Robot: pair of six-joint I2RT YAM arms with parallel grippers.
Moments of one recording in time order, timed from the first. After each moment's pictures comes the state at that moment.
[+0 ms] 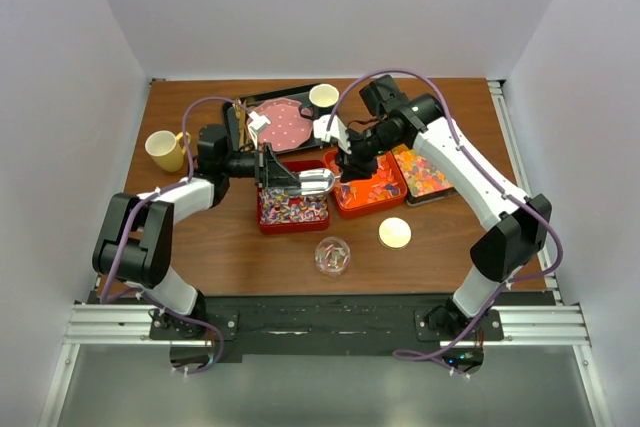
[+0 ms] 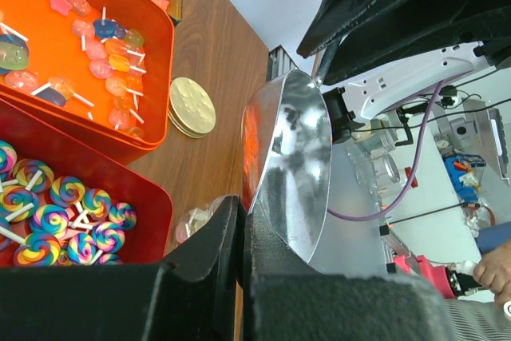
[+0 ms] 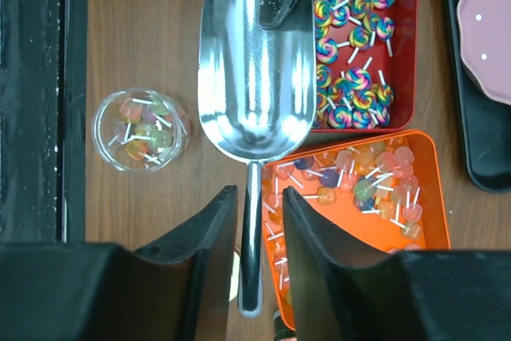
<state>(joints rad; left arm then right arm) -0.20 1.59 0.78 0.58 1.29 -0.67 0.57 1.69 1.75 -1.16 -0.63 -0.92</state>
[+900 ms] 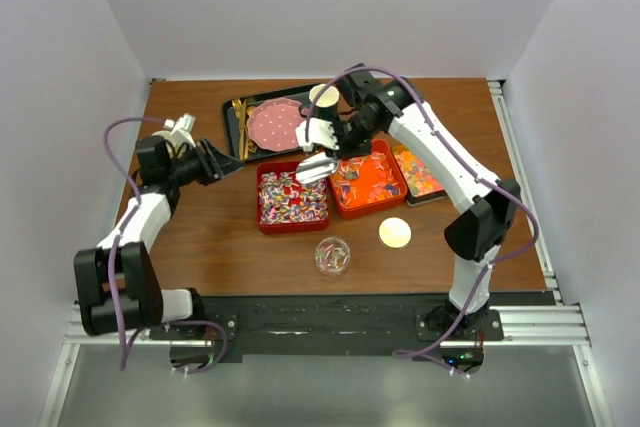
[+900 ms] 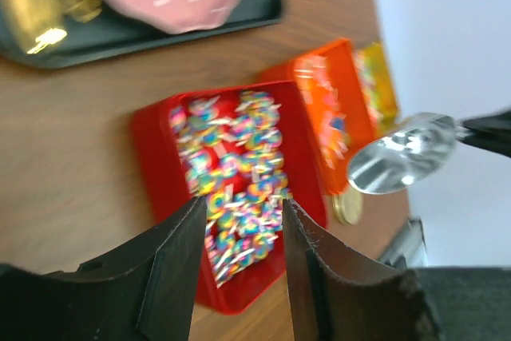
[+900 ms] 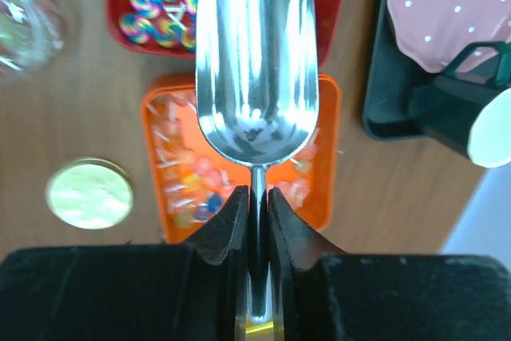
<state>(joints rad) 0.17 1.31 0.71 0.10 0.86 -0.51 0.64 1.89 2.05 -1.31 -0.28 -1.17</state>
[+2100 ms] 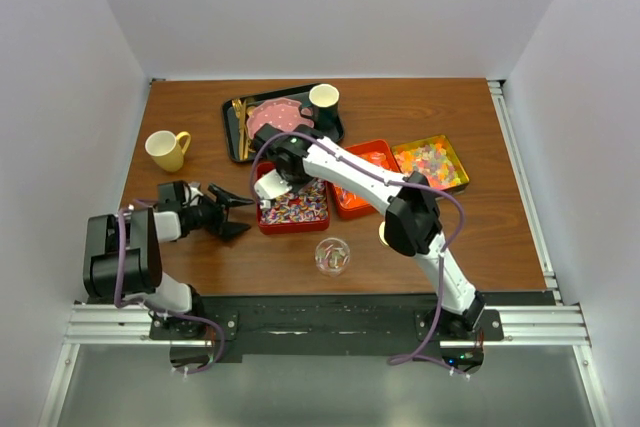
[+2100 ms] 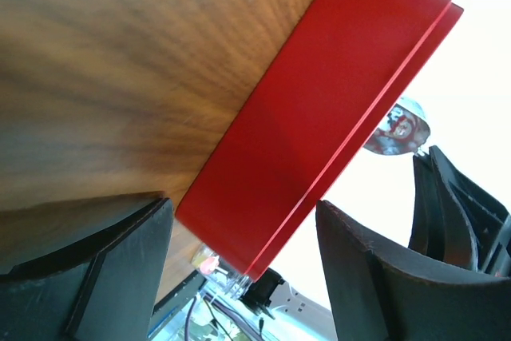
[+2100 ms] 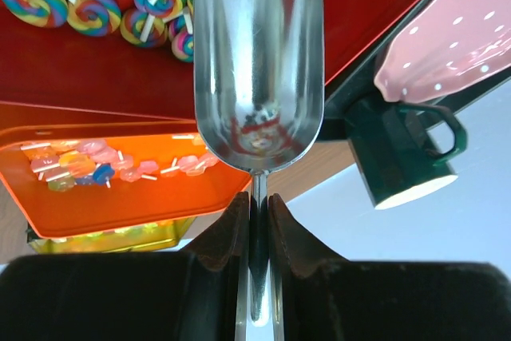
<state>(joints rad) 0.20 1.52 0.42 0.12 0.83 -1.07 0.94 2.27 2.19 -1.24 0.41 -1.33</state>
